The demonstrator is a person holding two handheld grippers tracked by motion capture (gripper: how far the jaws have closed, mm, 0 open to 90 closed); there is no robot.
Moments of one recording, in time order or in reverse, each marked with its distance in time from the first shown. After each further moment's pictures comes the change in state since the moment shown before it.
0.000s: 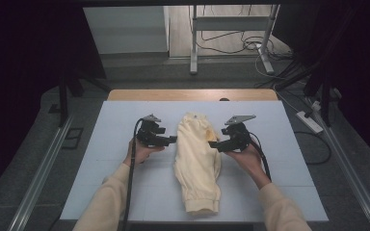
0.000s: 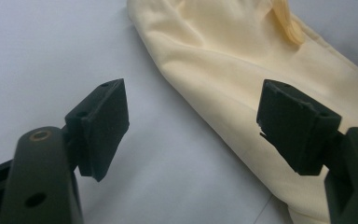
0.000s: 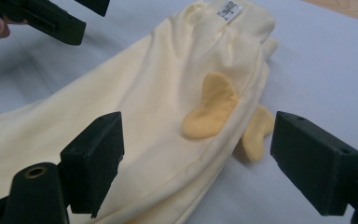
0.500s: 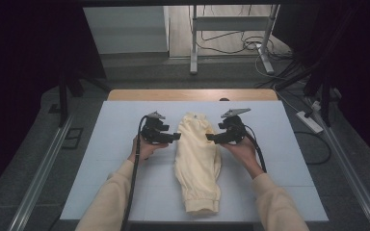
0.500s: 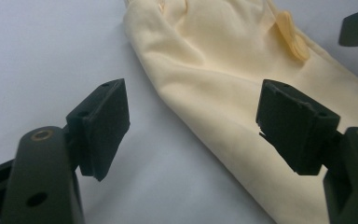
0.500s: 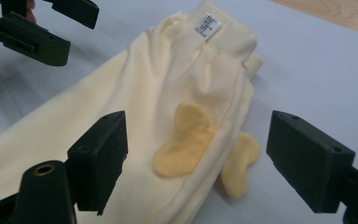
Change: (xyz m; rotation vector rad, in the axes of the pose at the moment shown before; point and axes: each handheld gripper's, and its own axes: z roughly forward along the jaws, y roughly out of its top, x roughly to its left) left arm 0.001 0.014 0.016 -0.003 0.000 0.007; right arm -0.016 0.015 0.023 0.006 -0.019 0.019
